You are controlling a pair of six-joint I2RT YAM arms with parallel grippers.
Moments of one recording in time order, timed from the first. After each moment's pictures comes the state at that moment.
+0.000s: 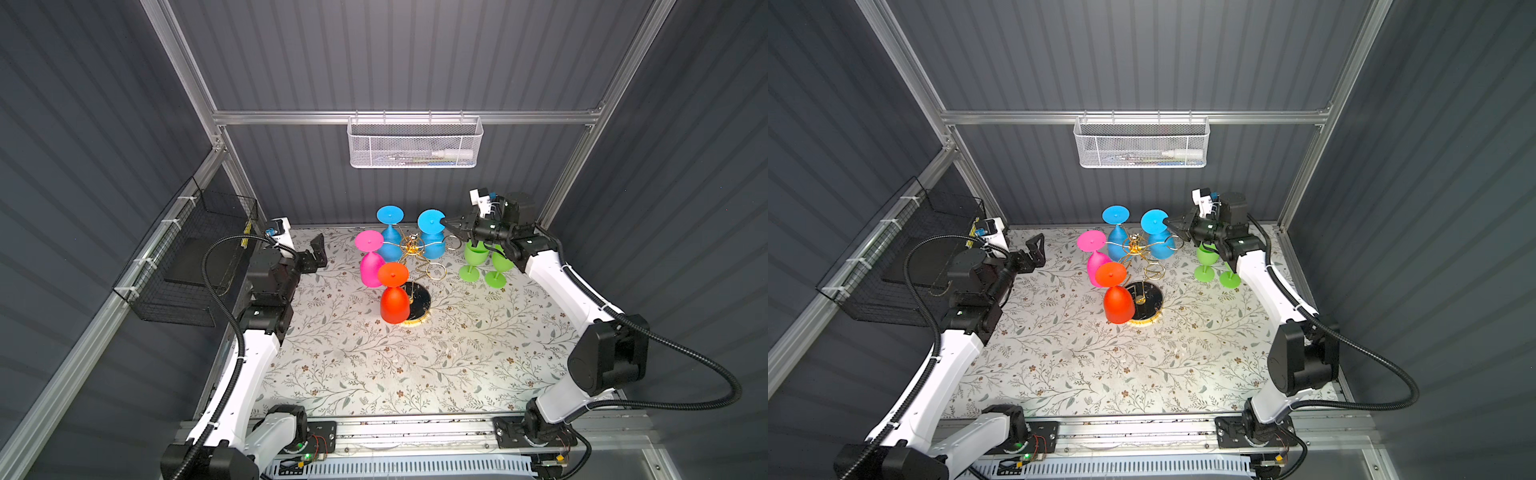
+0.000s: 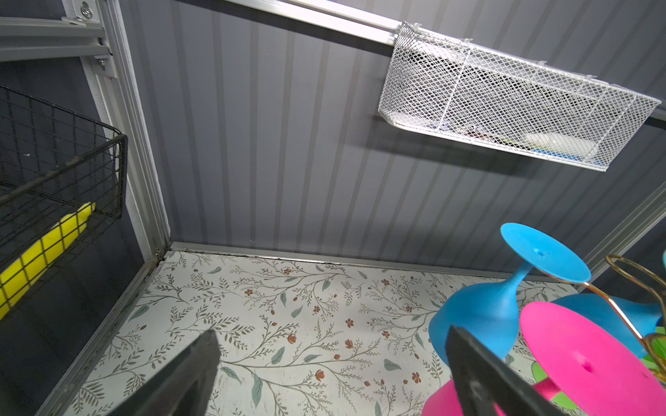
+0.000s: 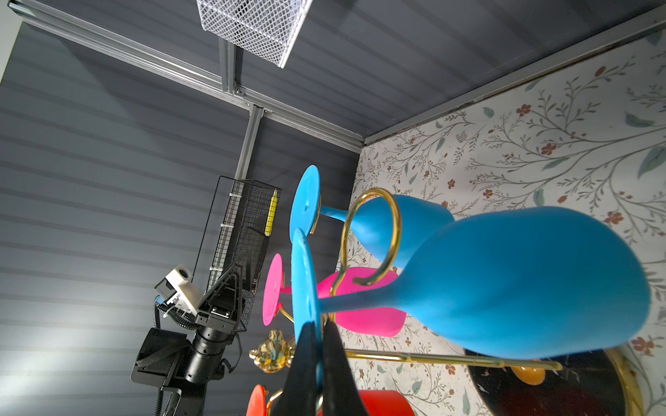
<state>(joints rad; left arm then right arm) -0.10 1.04 0.92 0.02 0.05 -0.18 0.22 1.63 1.45 -0.10 -0.81 0.94</state>
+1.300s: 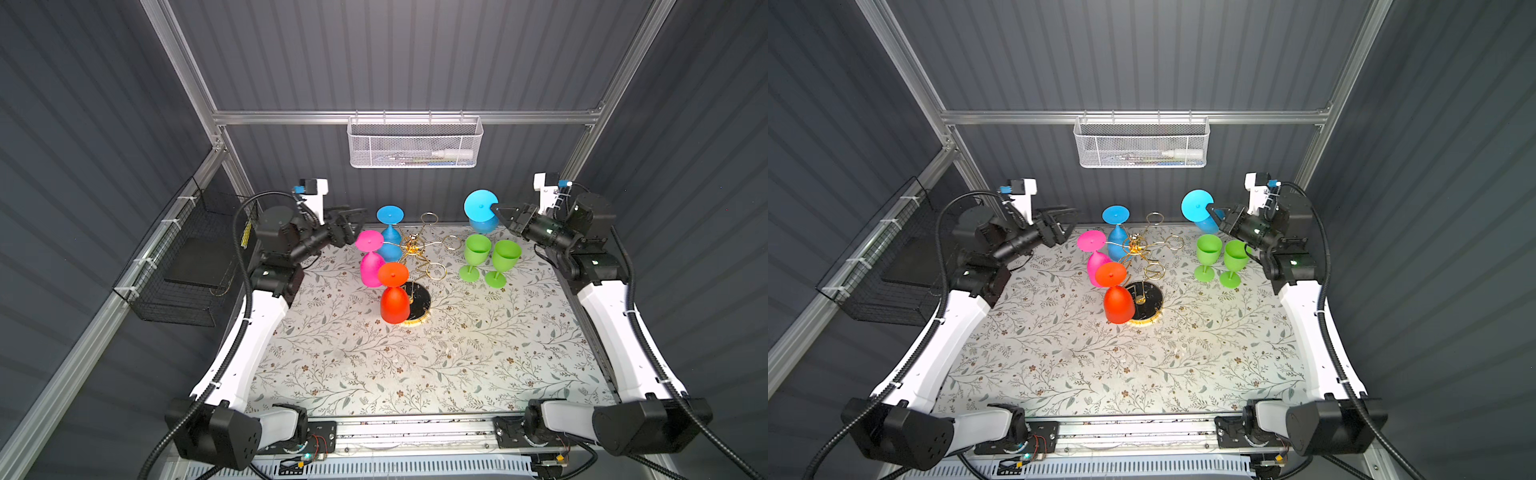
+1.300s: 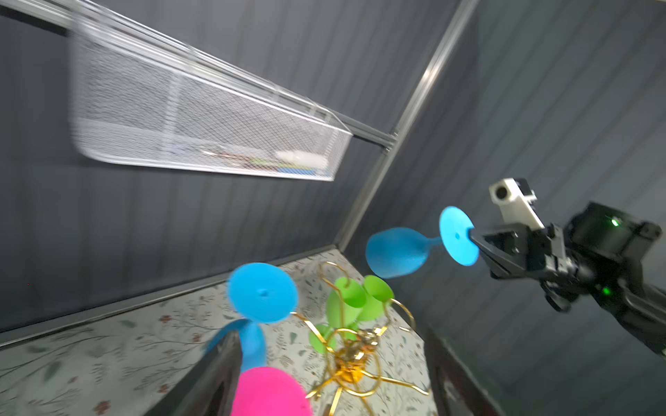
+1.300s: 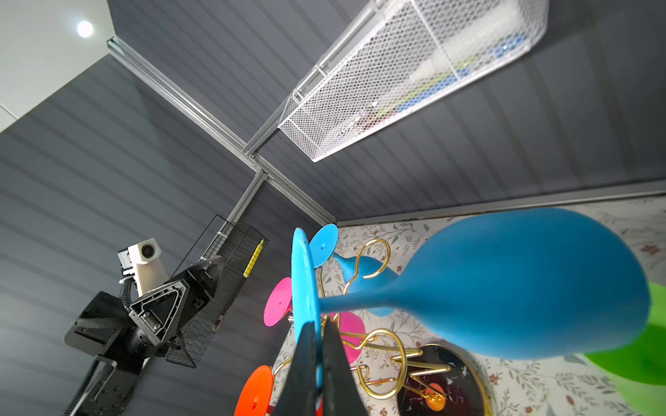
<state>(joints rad) -0.30 1.31 1.35 -0.01 0.65 -0.43 0.04 1.26 1.42 -0.24 -0.73 0.67</state>
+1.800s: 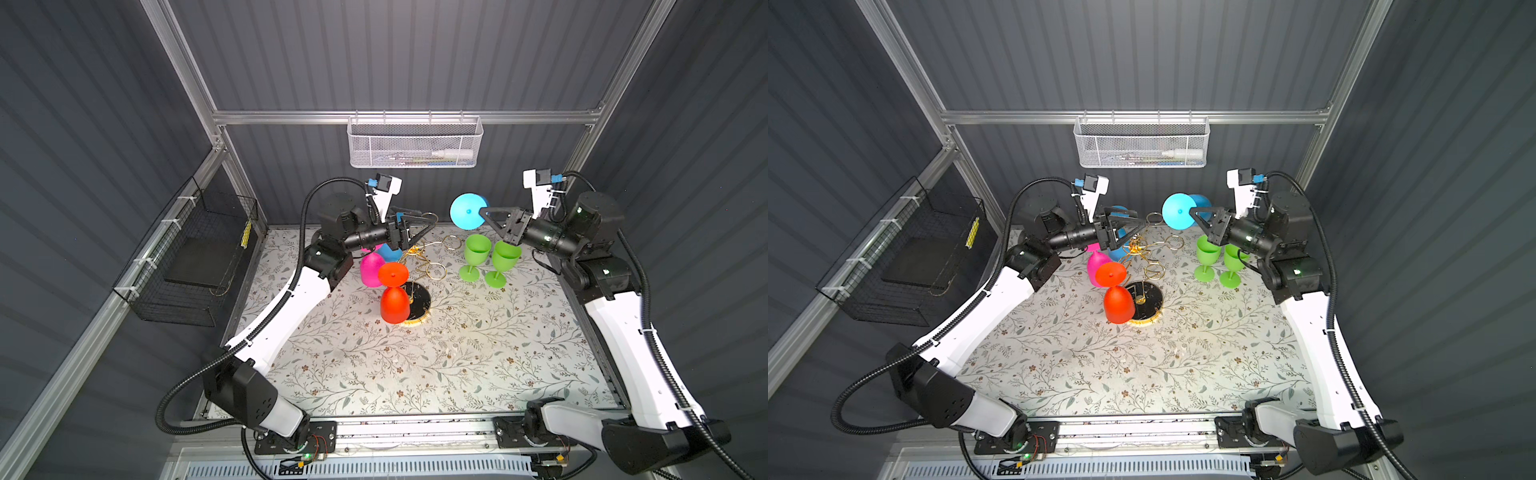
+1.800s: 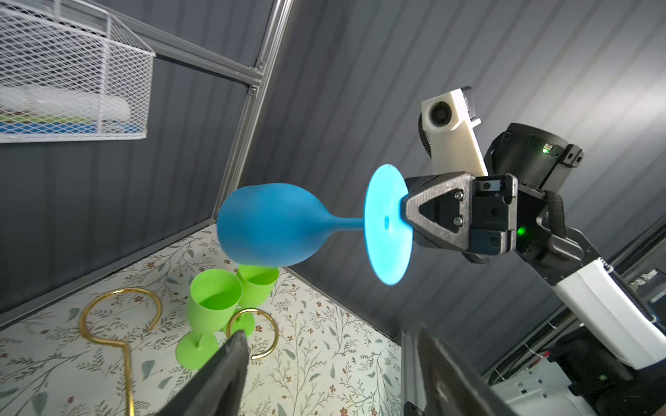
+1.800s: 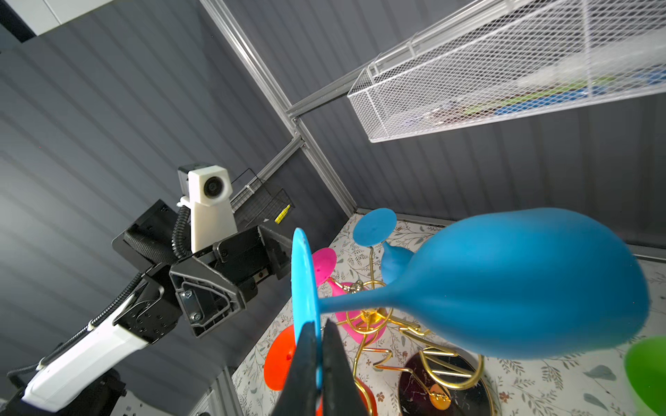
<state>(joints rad) -0.55 1.53 1.54 0.05 0.79 -0.47 0.19 1.21 1.49 -0.35 -0.74 0.51</state>
